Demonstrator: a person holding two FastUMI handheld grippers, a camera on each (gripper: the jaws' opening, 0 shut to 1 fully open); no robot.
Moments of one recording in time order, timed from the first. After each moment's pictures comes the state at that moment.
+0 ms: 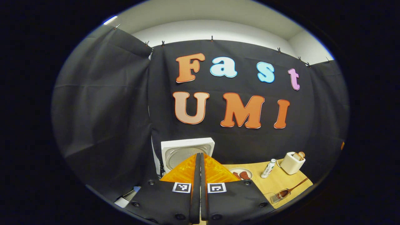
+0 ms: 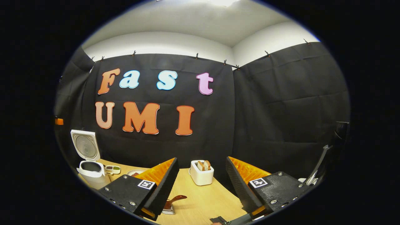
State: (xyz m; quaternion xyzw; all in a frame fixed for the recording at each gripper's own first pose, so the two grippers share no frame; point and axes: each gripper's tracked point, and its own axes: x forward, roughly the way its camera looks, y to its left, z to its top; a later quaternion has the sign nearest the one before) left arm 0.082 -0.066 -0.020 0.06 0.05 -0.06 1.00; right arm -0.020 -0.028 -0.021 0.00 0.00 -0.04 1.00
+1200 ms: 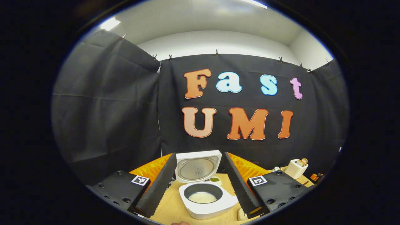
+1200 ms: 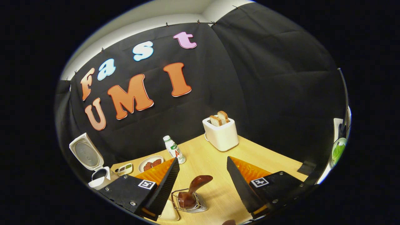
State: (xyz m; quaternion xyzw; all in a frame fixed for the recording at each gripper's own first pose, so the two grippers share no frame) left arm 0.032 -0.042 0.027 0.06 -0.01 -0.03 1.00; right arm 0.079 0.024 -0.261 0.19 0.18 -0.03 0.97
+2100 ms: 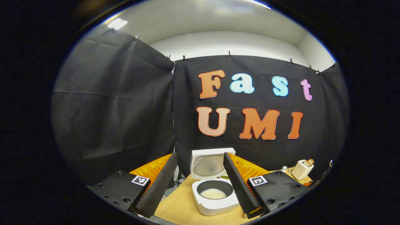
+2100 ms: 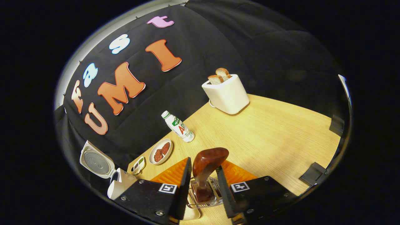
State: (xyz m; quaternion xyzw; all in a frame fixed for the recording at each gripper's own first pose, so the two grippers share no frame) left arm 0.003 0.006 0.024 0.06 -0.01 0.02 1.00; right arm 0.100 0.080 -0.341 0.31 0.28 0.01 0.91
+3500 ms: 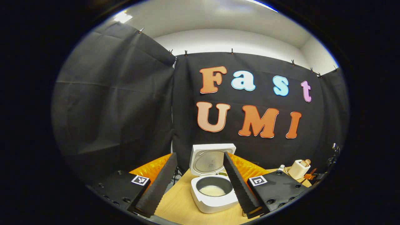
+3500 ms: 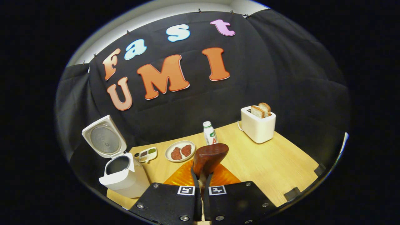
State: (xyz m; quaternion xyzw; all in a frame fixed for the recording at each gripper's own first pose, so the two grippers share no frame) left arm 0.003 0.029 0.010 0.04 0.01 0.01 1.00; right arm 0.070 0.181 -0.193 0.13 0.21 0.12 0.96
